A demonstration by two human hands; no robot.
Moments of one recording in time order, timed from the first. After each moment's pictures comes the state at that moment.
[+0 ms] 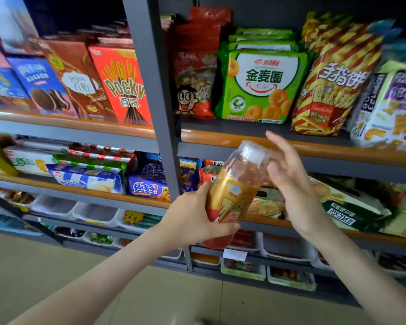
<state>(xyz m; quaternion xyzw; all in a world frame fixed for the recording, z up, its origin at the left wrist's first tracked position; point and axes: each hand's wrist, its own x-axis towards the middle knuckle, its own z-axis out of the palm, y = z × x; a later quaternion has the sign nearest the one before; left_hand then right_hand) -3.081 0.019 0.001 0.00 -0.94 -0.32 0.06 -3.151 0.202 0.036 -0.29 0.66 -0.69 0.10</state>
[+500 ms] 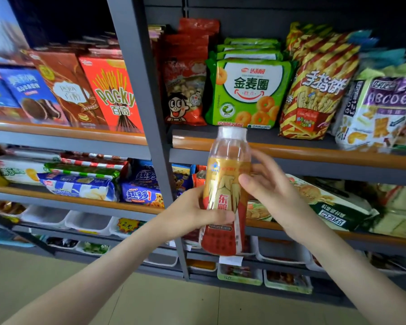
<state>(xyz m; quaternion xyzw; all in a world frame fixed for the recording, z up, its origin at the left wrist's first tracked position) -3.088 0.020 0.025 -0.03 -0.76 -0.64 -0.11 -3.147 0.205 0.047 -0.25 0.74 -0.61 0.14</state>
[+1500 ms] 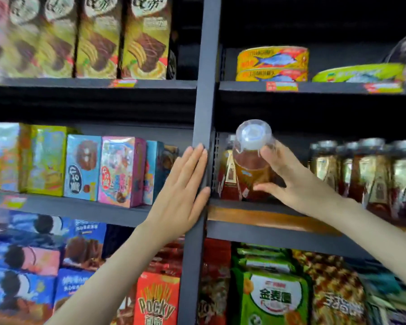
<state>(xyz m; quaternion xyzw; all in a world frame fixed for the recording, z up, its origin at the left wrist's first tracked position) -3.188 -0.114 0.297 -0.18 -0.77 0.03 0.62 -3.252 0.132 0.358 -0.57 0.68 -0.14 -0.44</state>
